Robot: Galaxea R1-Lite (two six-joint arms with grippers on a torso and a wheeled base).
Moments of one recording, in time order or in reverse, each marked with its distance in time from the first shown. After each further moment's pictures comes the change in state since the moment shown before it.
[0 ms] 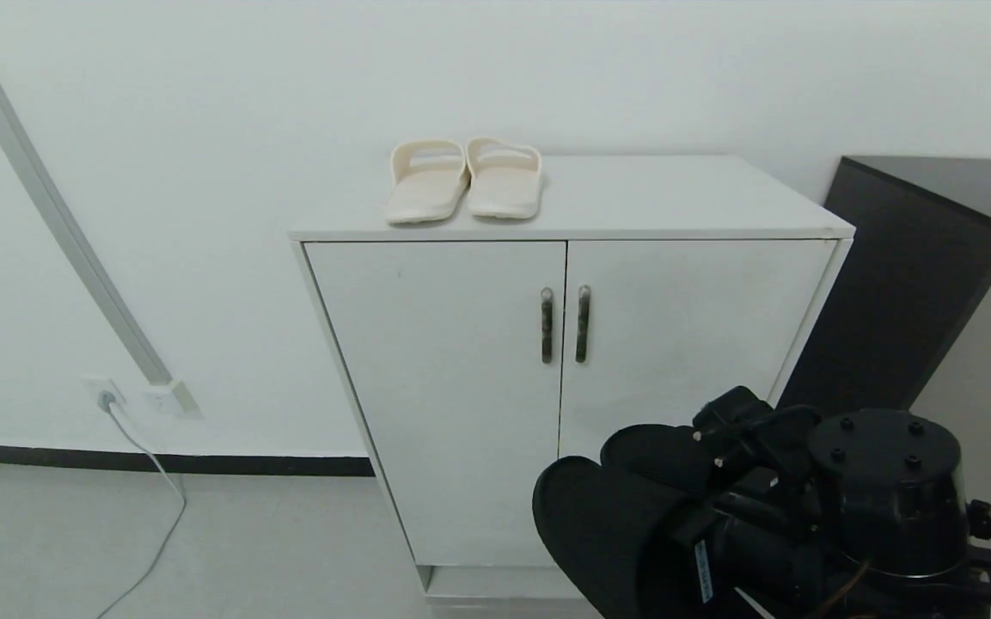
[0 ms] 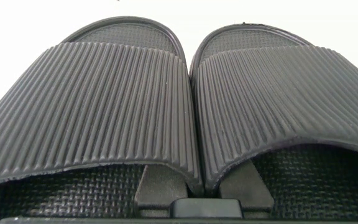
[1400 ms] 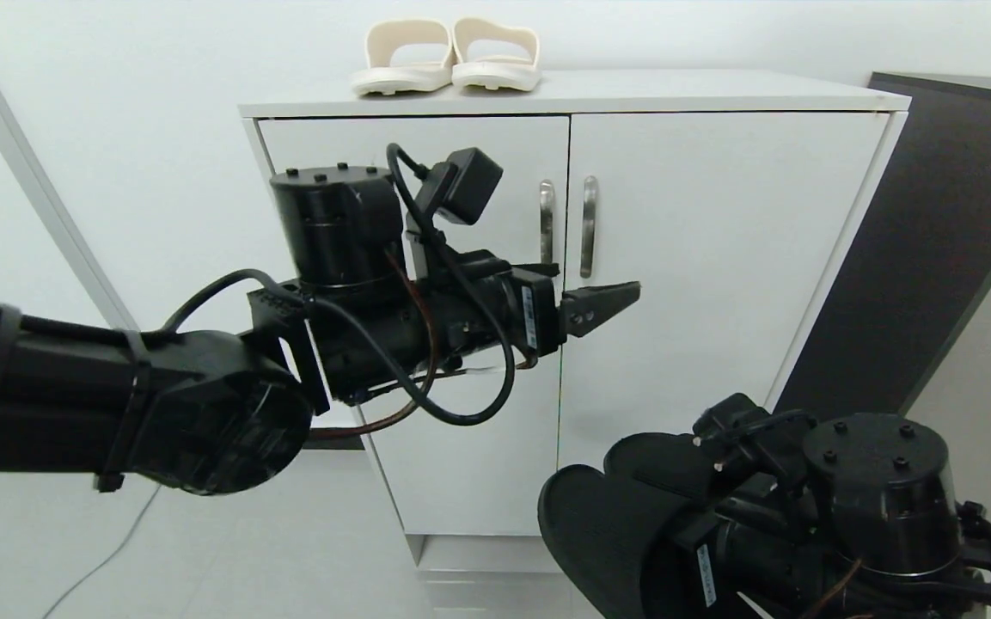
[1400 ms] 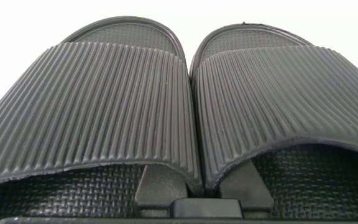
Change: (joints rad) left arm -0.624 1.541 -1.009 -0.572 -0.334 -0.141; right arm -0.024 0.011 0.015 0.000 0.030 0.007
